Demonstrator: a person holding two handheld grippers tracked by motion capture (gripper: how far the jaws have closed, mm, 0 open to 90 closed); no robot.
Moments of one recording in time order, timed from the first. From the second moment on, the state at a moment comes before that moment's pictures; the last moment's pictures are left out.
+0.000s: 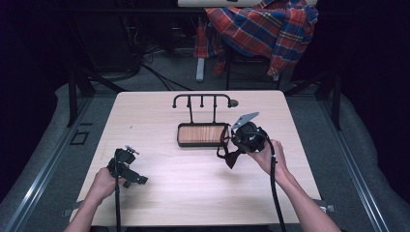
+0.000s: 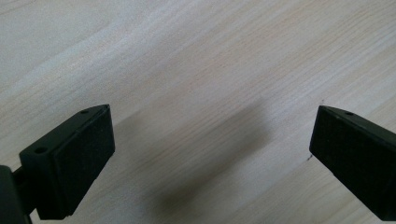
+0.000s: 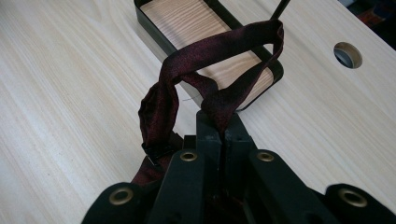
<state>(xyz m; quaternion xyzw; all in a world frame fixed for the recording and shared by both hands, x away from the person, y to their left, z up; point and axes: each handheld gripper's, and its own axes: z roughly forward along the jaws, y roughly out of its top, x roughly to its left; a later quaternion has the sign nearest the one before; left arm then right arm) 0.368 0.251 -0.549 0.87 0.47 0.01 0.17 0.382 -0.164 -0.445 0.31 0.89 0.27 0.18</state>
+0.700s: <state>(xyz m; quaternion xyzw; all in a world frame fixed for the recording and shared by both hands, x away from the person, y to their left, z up) 0.368 0.250 -0.549 0.87 0.47 0.01 0.16 0.393 -0.164 -0.435 0.32 0.89 0.28 0.19</state>
